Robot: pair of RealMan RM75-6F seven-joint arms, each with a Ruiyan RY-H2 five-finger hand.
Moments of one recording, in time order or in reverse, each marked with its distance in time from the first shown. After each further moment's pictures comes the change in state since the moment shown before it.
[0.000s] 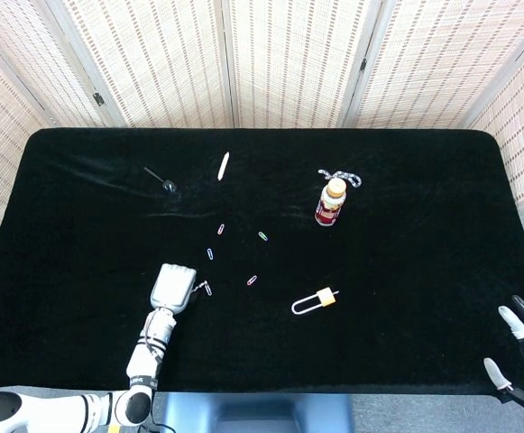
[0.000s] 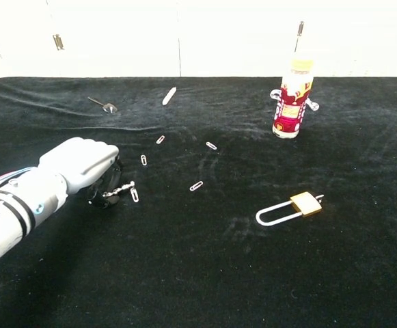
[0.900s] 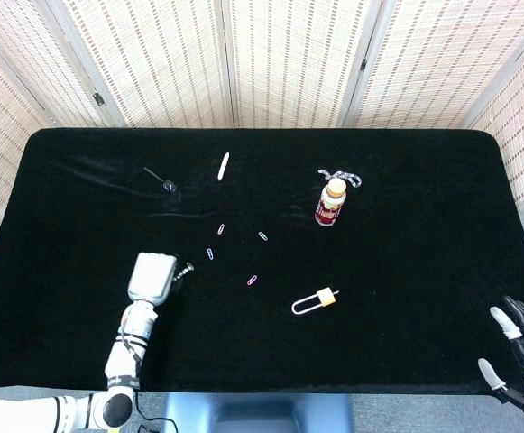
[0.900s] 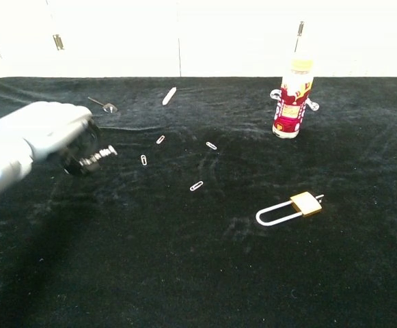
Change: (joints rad) left arm 0.025 0.179 -0.066 -0.232 -0.016 0.097 0.003; right arm 0.007 -0.004 -0.005 -0.011 -0.012 -0.017 -0.033
